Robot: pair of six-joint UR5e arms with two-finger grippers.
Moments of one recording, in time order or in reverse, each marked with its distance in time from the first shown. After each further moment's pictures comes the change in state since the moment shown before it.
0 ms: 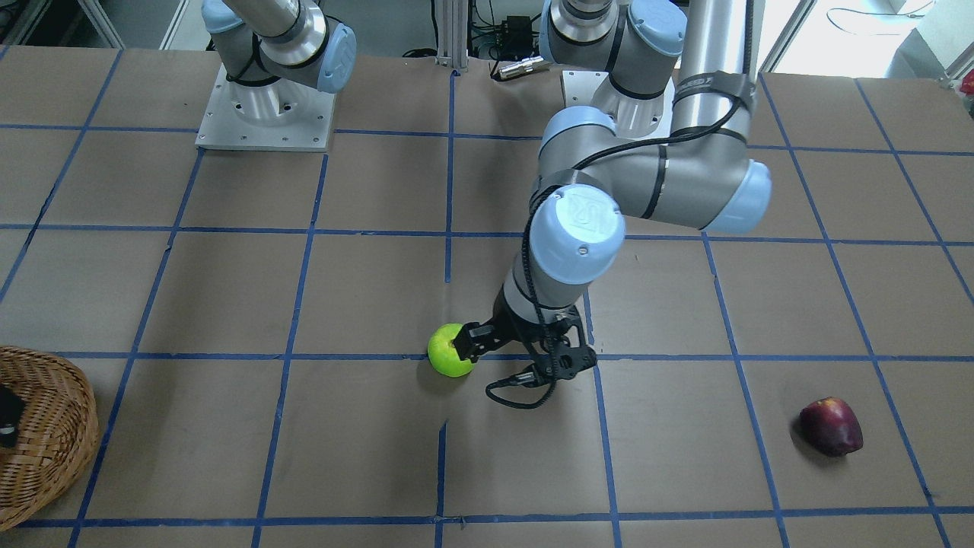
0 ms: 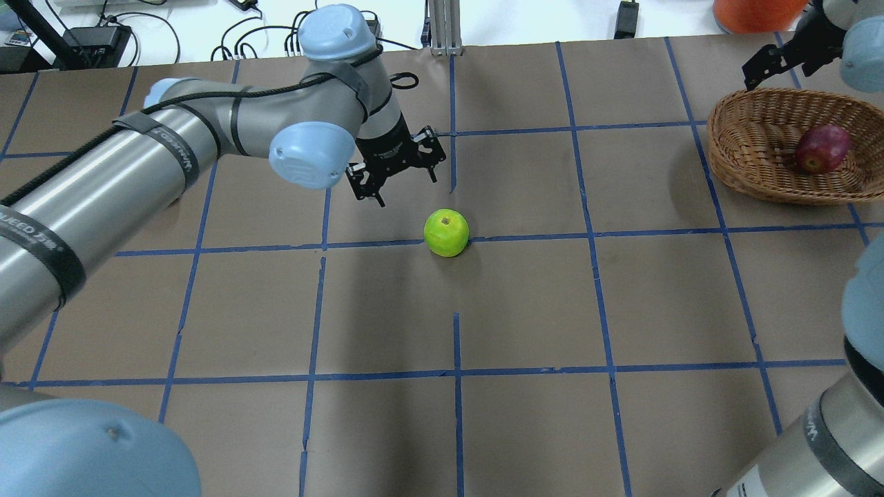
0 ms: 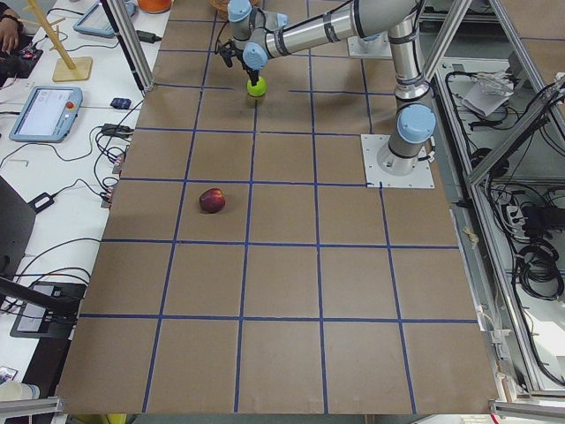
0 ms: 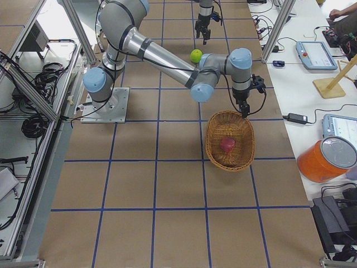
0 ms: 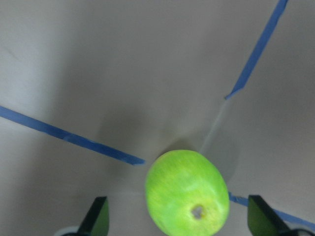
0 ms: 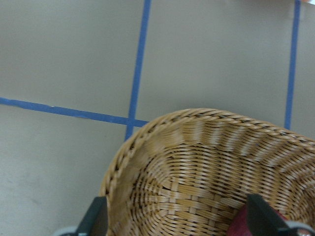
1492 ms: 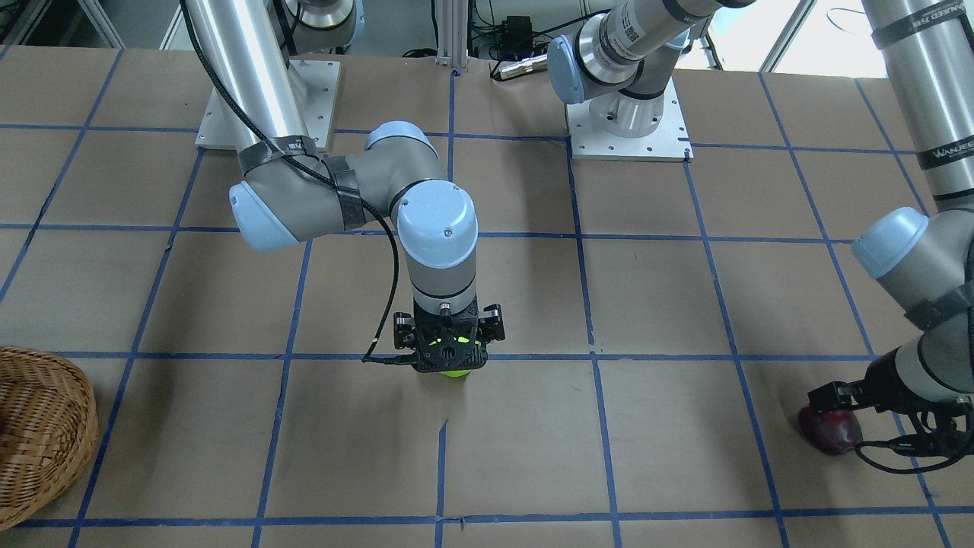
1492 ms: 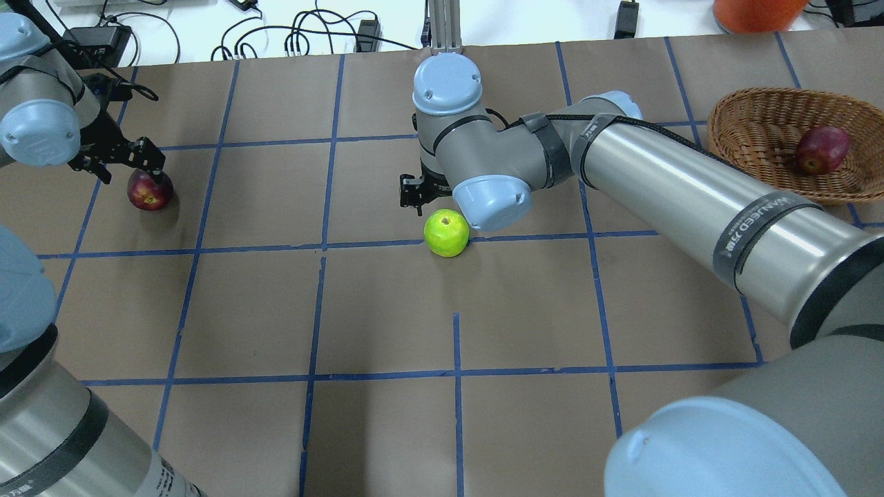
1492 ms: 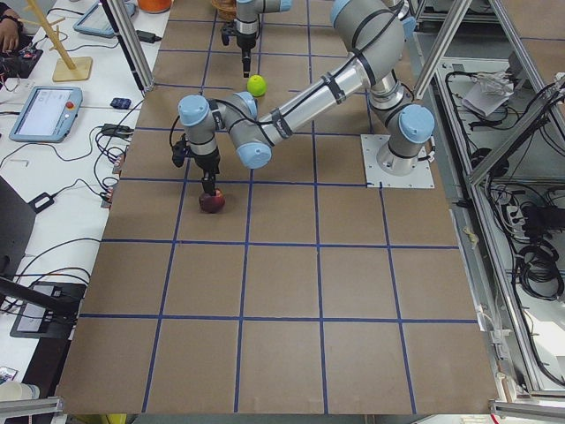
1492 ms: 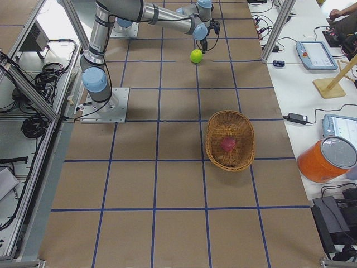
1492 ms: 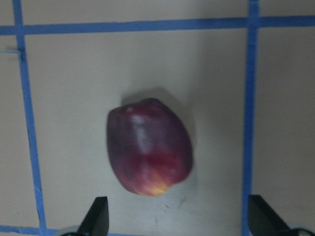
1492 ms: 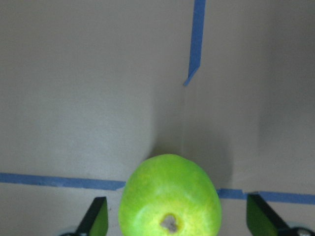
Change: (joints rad) left arm 0.624 -0.157 0.058 0.137 0.237 0.939; right arm 0.747 0.064 0.167 -0.049 -0.022 0.876
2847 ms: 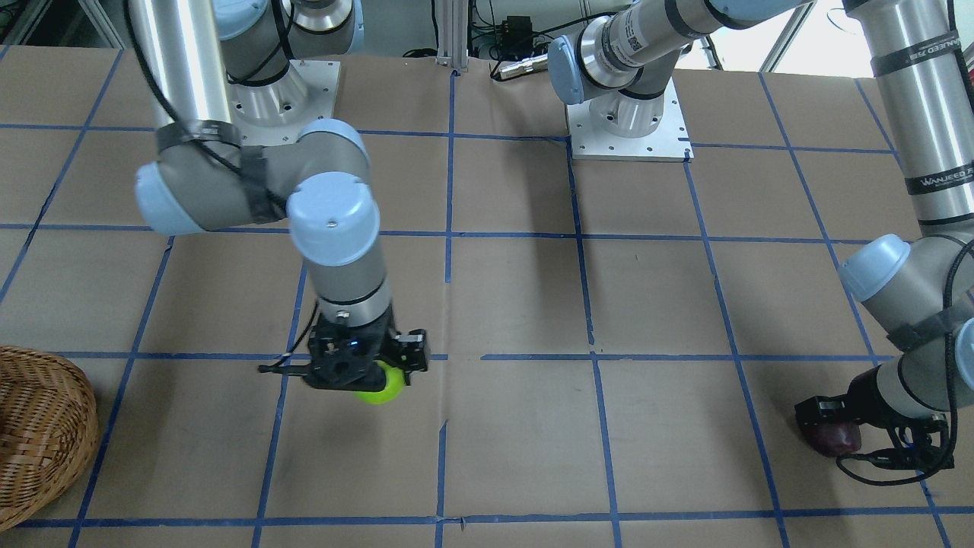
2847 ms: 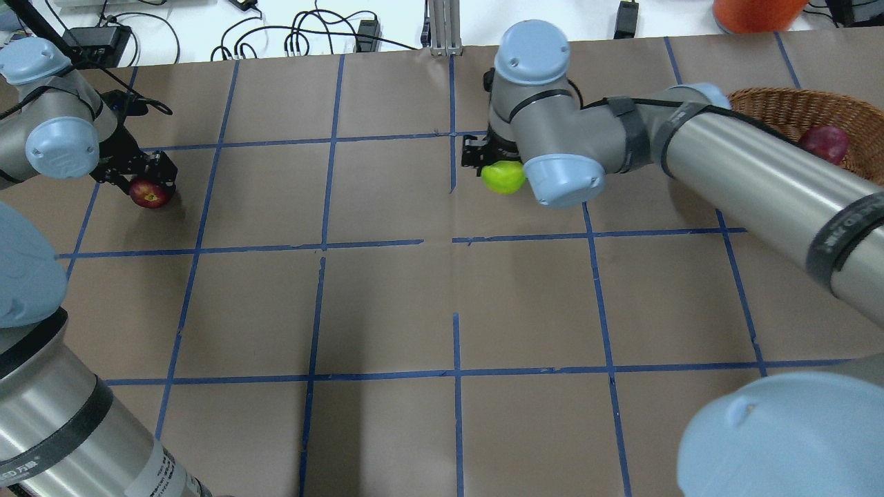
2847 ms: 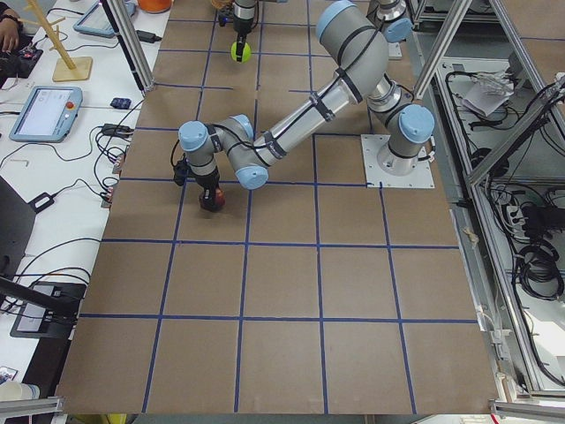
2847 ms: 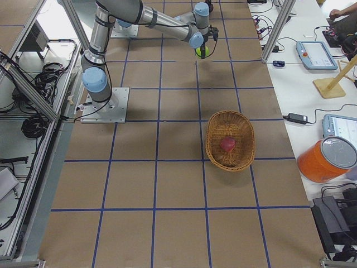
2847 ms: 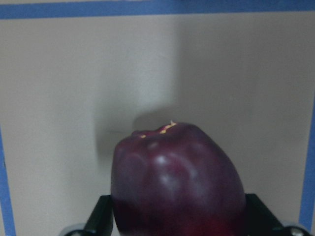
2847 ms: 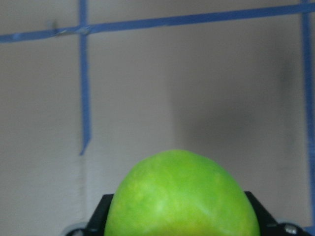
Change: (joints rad) left arm -0.003 -0.046 -0.002 0.031 -0.030 0.015; right arm -0.238 -0.106 0.056 -0.079 -0.037 -0.070
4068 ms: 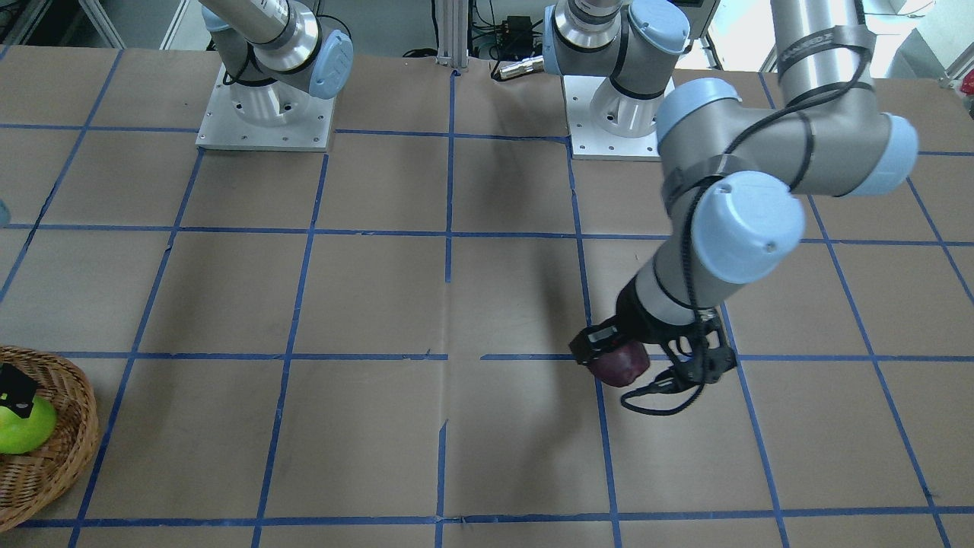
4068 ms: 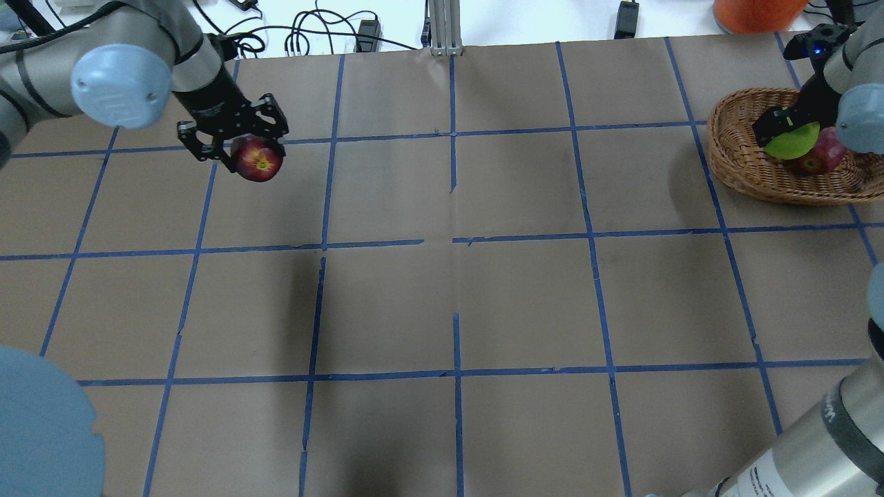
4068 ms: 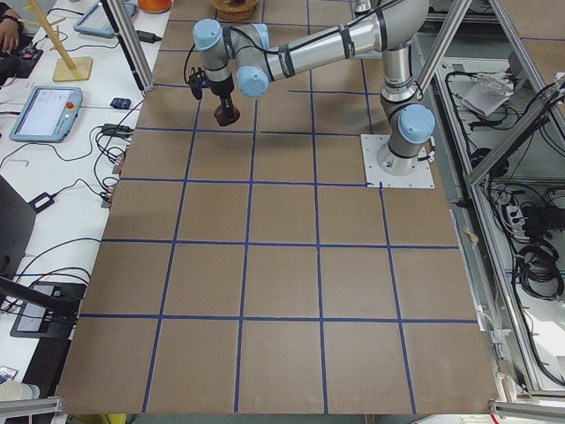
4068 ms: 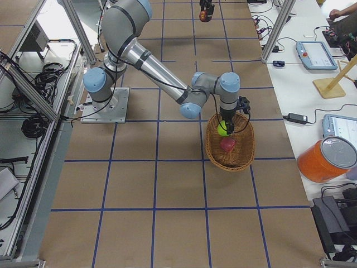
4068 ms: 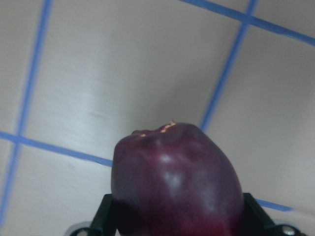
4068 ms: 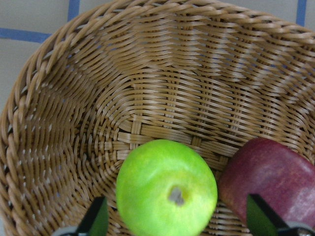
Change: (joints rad) left arm -0.518 0.256 -0.039 -0.278 -0.152 -0.970; right arm -0.642 0.084 -0.067 -0.015 0.013 -0.863
